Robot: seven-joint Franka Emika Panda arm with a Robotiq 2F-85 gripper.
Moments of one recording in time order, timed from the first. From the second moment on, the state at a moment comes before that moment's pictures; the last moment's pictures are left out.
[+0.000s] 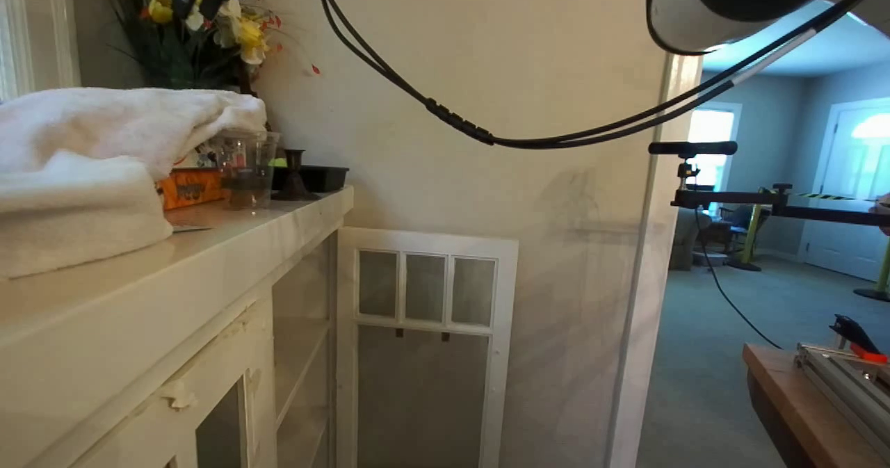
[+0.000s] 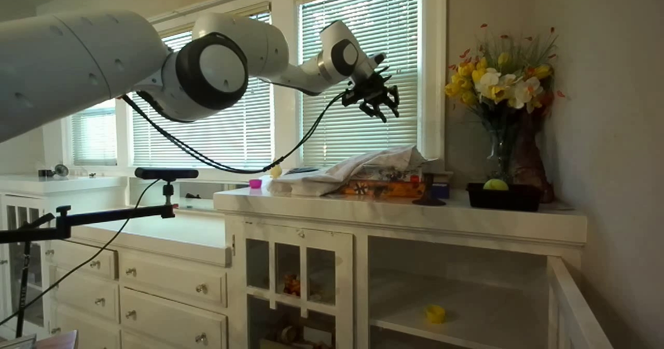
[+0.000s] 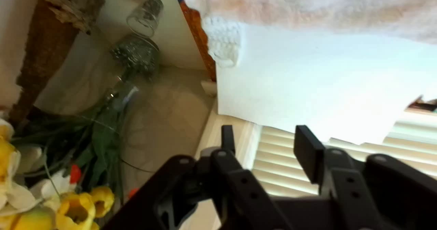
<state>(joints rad) 0.22 0.99 -0.09 -0.44 -0.15 2.27 -0.13</state>
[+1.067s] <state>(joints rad) 0.28 0.88 0.25 -0.45 0.08 1.84 -0.43</state>
